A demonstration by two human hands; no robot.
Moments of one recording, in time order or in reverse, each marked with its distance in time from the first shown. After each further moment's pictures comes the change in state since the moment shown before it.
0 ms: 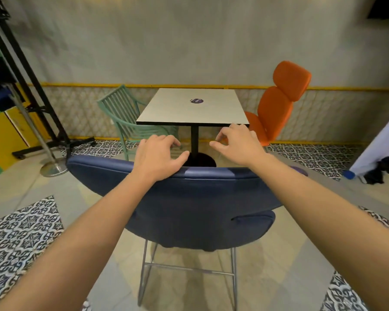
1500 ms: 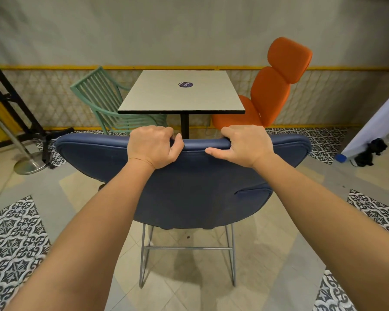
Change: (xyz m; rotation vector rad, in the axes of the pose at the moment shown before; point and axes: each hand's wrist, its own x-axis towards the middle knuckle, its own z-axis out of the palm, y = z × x) left_hand 0.065 -0.032 0.072 0.158 0.202 0.201; right_hand 0.040 0.044 0.052 -0.249 0.115 -0.231
